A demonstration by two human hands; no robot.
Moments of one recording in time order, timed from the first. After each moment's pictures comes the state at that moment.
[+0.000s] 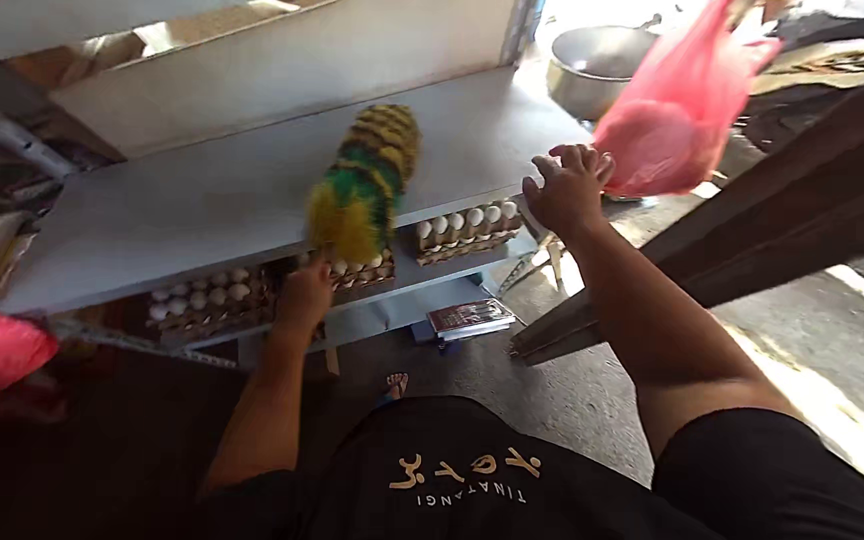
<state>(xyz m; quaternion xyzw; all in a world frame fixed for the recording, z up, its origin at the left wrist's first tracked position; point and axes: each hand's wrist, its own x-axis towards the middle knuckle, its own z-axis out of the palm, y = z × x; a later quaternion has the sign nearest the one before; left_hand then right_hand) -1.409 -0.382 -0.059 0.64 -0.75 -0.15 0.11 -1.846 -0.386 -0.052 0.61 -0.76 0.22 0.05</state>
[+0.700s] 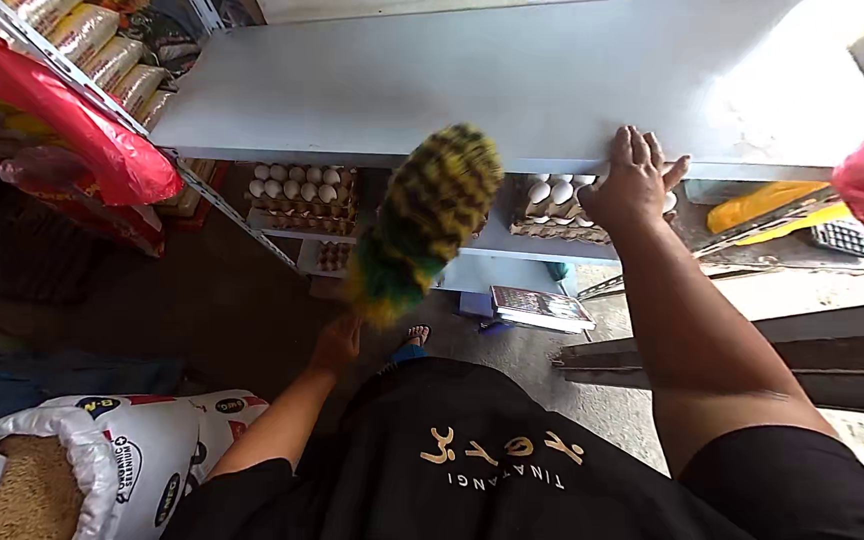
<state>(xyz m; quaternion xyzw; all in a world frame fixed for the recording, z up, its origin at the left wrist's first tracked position) -1.304 -0.181 -0.212 0.67 -0.72 -0.12 0.15 -1.740 -0.431 -0.104 0.67 -0.71 0.20 -0.04</state>
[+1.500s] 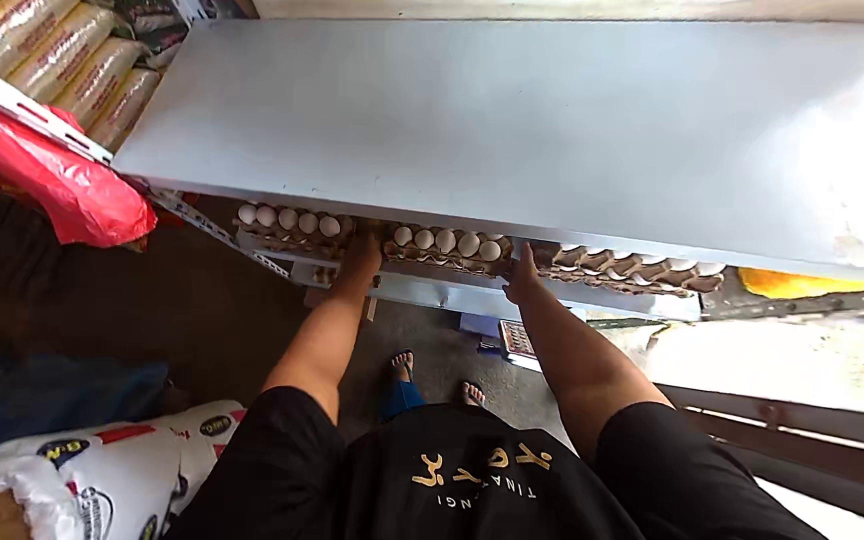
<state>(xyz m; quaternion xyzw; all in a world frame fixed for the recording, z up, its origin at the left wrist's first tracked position) -1.306 -0.485 -0.215 0.79 -0.55 -0.27 -0.03 -1.623 -0.499 -0.293 0.17 -0.67 0.36 -0.62</state>
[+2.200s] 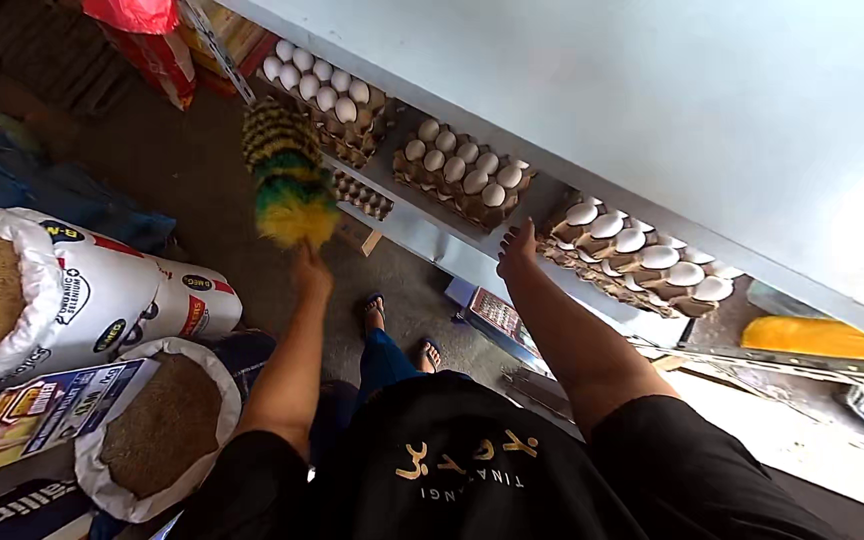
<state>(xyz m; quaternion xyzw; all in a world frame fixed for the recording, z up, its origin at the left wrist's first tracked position) -1.393 -0.232 -0.246 0.91 -0.21 -0.22 0.29 -1.663 -0.471 -0.295 0.28 -0.65 0.32 -0.63</state>
